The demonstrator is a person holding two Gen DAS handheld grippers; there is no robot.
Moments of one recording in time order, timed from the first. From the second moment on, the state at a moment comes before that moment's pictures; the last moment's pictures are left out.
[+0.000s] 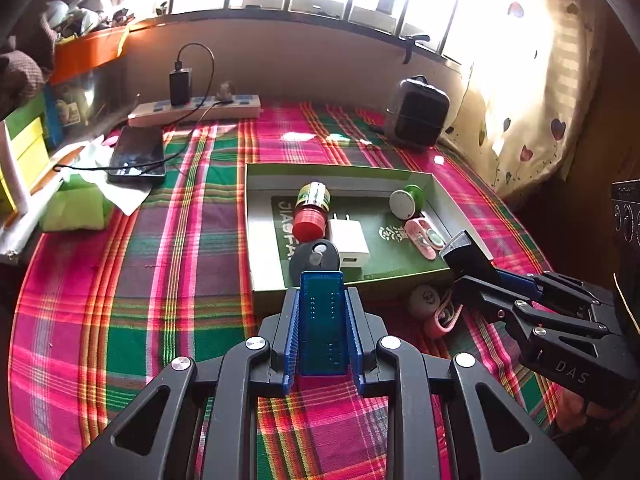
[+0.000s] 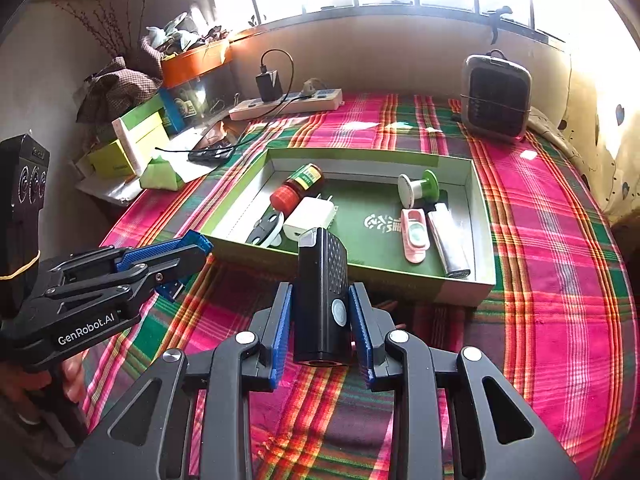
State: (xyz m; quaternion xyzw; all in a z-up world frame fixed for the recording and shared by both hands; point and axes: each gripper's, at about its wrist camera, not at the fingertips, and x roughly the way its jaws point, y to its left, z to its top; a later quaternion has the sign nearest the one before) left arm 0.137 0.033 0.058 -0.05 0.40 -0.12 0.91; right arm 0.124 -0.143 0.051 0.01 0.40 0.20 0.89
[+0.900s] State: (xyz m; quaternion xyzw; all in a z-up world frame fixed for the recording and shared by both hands) left arm 0.205 0.030 0.050 -0.06 0.42 -0.11 0.90; right arm 0.201 -0.152 0.040 0.04 0.43 0.18 0.88
